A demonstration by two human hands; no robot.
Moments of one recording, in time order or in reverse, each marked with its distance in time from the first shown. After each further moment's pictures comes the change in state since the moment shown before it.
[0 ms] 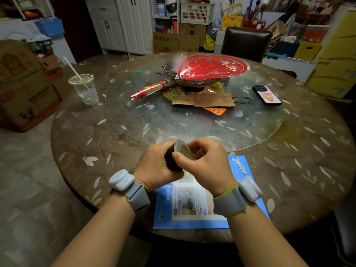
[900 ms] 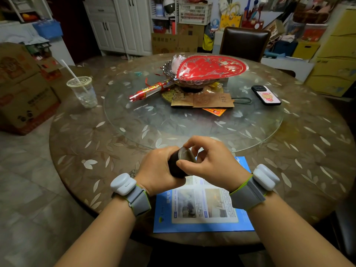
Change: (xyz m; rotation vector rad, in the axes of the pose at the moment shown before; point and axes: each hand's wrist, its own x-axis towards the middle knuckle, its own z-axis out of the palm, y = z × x) left_hand 0.000 0.001 0.004 0.055 -0.080 0.031; right_hand 0.017 0.005 -0.022 -0.062 -0.317 -0.102
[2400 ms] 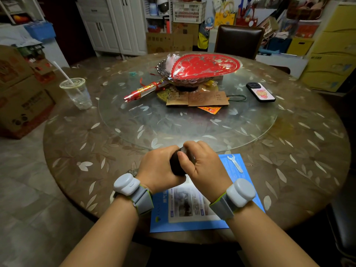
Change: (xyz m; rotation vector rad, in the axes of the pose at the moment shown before) left_hand 0.005 0.005 0.014 0.248 0.004 -0.038; right_hand -0.011 0.022 0.031 -0.179 0.215 -0.048
